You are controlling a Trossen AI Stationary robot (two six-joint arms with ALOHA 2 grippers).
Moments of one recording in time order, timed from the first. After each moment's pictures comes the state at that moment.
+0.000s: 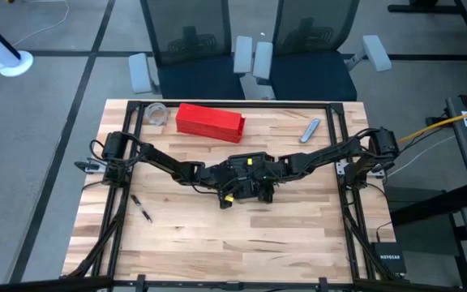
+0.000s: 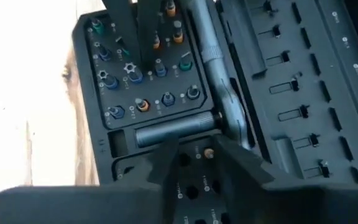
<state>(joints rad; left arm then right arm) -0.07 1.95 0.91 0.43 -0.09 -0.10 0.05 1.68 0.84 -0.21 0.07 0.13</state>
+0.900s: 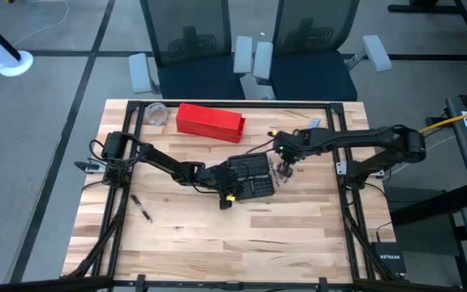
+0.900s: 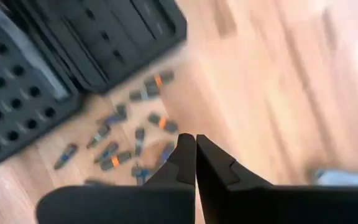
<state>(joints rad) -0.06 1.95 0.91 0.41 -0.08 -0.09 -0.21 1.37 0.82 -0.74 0.14 0.20</state>
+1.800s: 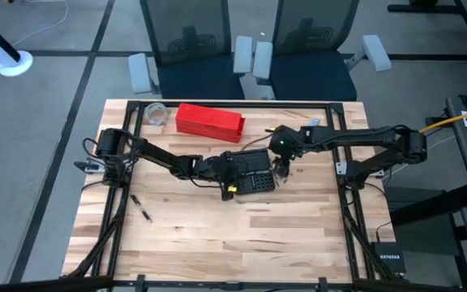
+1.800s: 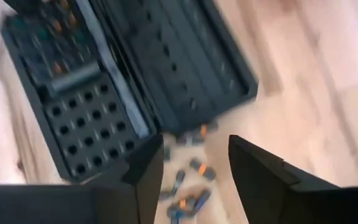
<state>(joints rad) -0.01 1.87 0.91 0.43 -0.12 0.00 -0.25 1.36 0.84 -0.57 -0.03 0.05</state>
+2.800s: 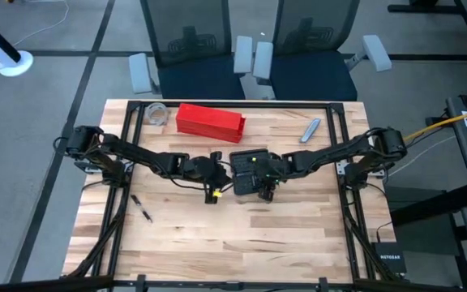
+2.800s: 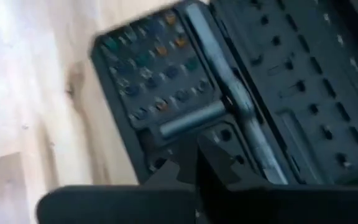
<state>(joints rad) -0.09 1.60 0.87 0.14 -0.13 0.11 0.05 1.61 0.85 -0.31 0.07 0.32</state>
